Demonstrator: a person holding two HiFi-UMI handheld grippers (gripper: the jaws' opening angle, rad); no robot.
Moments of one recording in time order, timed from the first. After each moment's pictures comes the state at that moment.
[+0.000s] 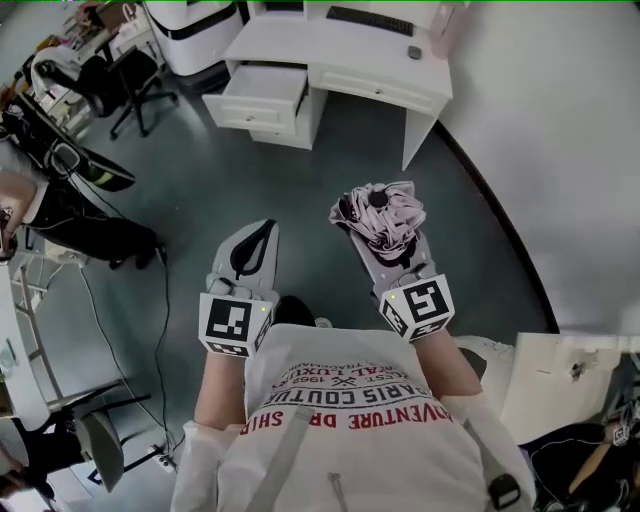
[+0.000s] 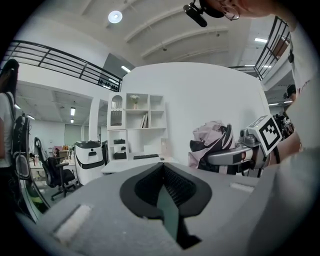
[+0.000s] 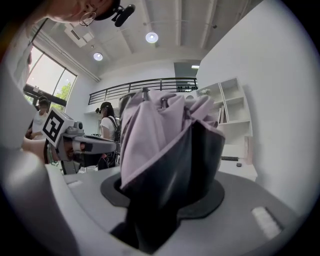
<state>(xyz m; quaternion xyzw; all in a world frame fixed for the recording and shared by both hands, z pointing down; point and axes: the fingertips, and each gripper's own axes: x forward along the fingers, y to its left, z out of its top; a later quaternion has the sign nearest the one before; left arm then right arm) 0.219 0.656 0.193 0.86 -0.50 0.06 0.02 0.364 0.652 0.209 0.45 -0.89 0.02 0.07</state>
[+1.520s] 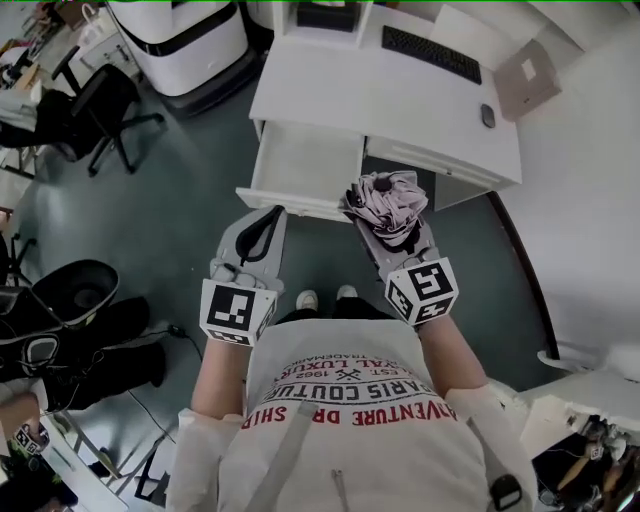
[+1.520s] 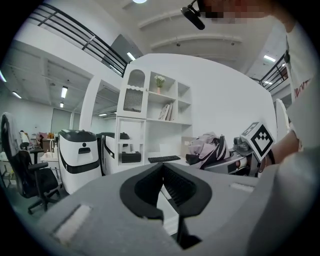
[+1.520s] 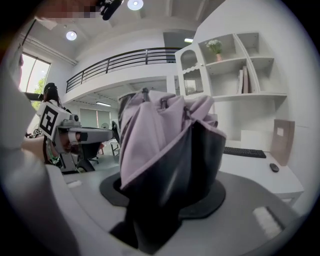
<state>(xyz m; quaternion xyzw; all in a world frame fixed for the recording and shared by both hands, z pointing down) -0.021 0.126 0.231 0.90 -0.44 0.05 0.07 0.127 0.134 0.272 0.49 -0.85 0.11 0.15</state>
